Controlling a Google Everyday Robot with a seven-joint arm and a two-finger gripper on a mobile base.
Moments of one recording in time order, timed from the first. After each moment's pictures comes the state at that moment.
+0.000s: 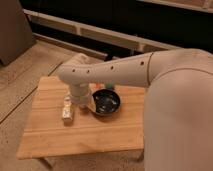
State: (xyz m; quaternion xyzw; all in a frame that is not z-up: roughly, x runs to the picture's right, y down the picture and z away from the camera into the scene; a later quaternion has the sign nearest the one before) arm -0.109 0.103 0.702 -0.26 0.23 0.64 0.68
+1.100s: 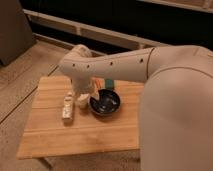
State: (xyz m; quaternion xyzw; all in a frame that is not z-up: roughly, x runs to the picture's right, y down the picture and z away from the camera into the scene) arm -0.085 0.035 0.725 -0.18 0.20 0.67 0.69
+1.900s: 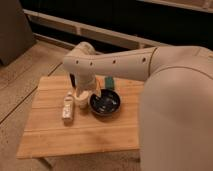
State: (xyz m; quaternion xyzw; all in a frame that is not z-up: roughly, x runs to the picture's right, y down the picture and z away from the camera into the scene) arm -0.066 0.013 0.743 -0.18 0.21 0.69 0.67
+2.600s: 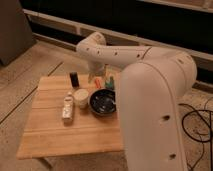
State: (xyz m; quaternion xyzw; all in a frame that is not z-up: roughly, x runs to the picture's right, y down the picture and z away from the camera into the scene) arm -0.035 -0.051 0.826 -0.15 0.22 0.70 0.67
